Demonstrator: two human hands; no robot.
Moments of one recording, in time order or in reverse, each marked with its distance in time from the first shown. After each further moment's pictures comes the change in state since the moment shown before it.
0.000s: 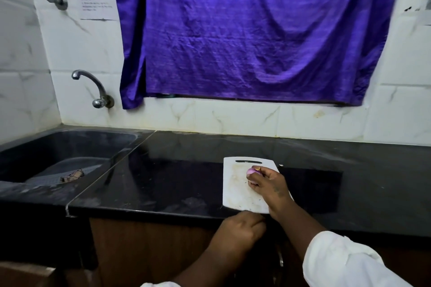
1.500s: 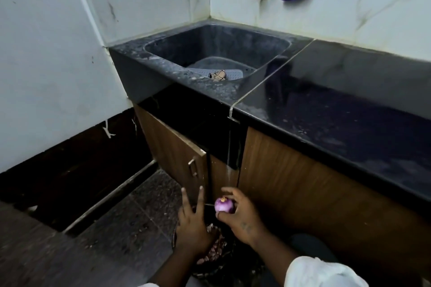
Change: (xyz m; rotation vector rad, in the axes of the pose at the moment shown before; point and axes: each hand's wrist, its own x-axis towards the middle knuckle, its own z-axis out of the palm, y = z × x) left_hand -0.426 -0.082 -0.048 -0.034 -0.350 -1.671; right_hand -0.194 0.277 0.279 -0.522 -0.970 0.283
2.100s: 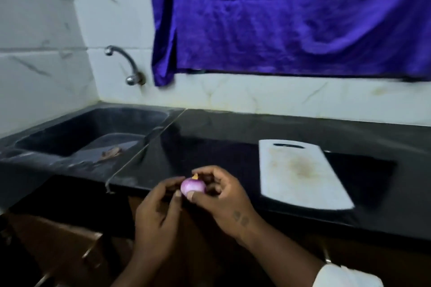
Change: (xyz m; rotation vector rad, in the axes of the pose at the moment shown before) left_hand -0.068 0.287 -0.131 -0.813 0.299 0.816; right_hand -0.166 -0.139 -0.213 0.145 0.488 -0.501
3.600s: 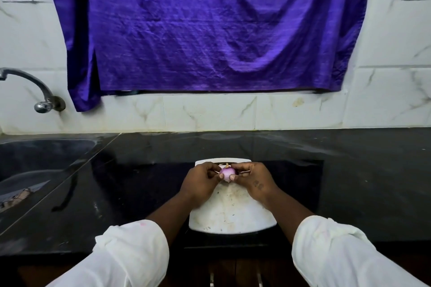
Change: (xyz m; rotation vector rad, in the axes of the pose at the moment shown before) left_hand 0.122 -0.006 0.272 0.086 -0.612 -0.145; right_hand 0.065 0.058 -0.259 -0.212 0.365 0.182
